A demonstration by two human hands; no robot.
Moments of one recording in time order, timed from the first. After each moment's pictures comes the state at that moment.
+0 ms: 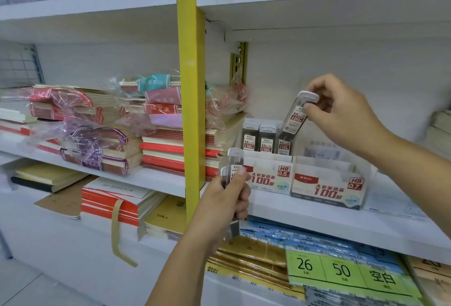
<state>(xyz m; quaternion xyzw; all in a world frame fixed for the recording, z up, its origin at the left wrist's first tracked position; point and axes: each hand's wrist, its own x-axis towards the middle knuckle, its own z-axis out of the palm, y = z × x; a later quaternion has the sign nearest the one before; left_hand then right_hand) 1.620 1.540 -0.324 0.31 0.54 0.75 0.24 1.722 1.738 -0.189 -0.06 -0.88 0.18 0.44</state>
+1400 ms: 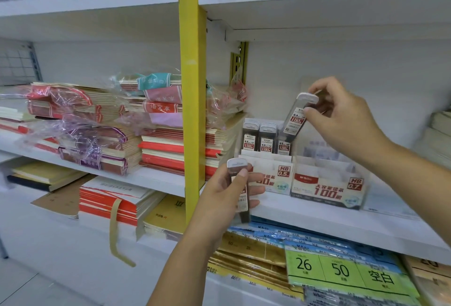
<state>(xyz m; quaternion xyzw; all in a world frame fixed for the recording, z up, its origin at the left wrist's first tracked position) 1.622 1.542 -0.323 0.34 0.52 0.76 0.20 1.724 1.732 -0.197 -0.07 -0.87 0.17 0.46</state>
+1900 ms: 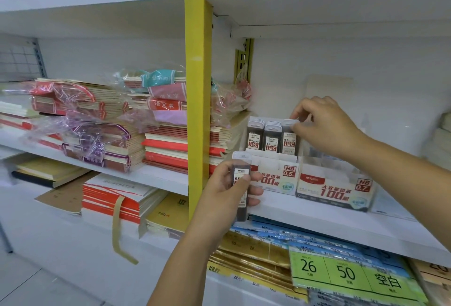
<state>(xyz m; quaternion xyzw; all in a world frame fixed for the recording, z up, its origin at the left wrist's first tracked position) 1.619 1.540 -0.324 0.32 0.54 0.76 0.19 1.683 1.757 -0.211 -0.12 -0.92 0.04 0.36</state>
